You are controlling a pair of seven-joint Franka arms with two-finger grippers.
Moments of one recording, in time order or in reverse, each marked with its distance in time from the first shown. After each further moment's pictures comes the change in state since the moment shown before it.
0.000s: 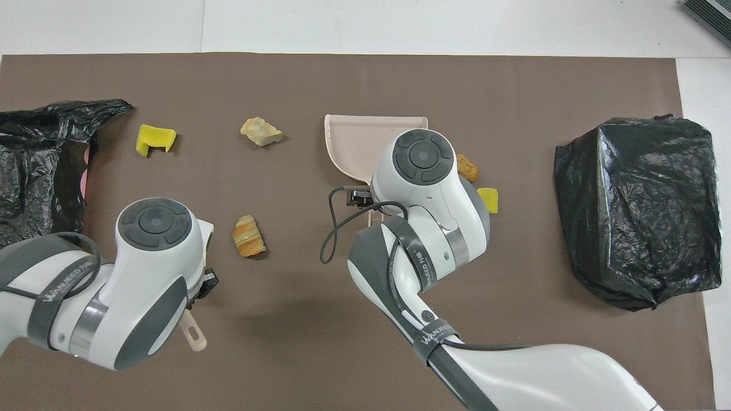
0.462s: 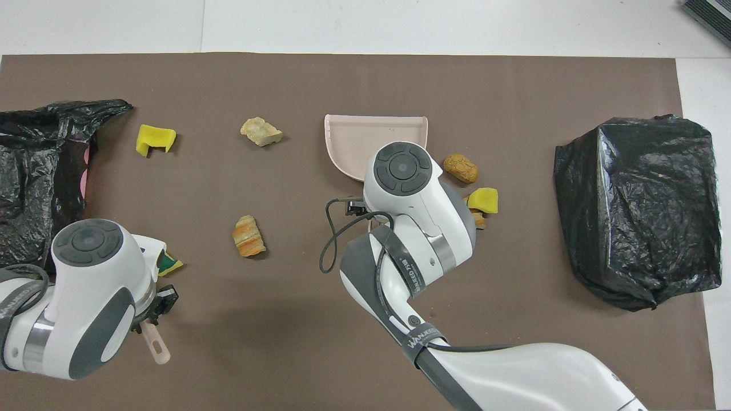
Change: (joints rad) left arm 0.174 -0.072 -0.001 -0.203 0.009 0.144 0.159; right arm 0.020 0.021 0.000 -0.021 -0.047 0.000 0.000
